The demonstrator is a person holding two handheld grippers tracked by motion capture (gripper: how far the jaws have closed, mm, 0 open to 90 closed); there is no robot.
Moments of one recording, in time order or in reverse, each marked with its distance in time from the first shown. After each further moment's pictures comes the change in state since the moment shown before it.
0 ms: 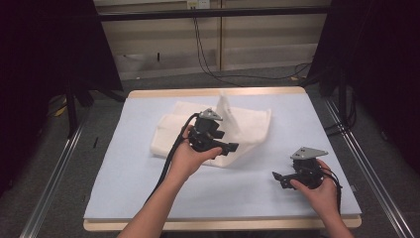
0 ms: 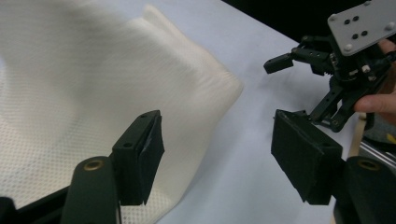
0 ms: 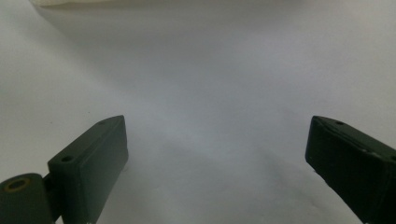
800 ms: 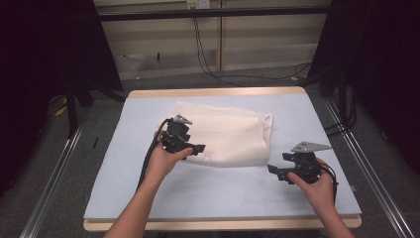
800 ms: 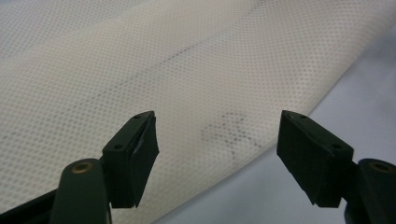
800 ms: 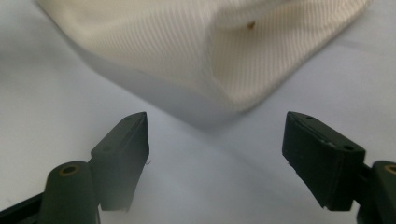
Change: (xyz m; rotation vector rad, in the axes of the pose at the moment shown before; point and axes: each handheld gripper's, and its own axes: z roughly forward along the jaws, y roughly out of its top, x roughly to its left) left arm 0.076 -0.060 -0.009 0.089 0.188 -0.130; right arm 0.005 0.022 -0.007 -0.116 0.127 0.152
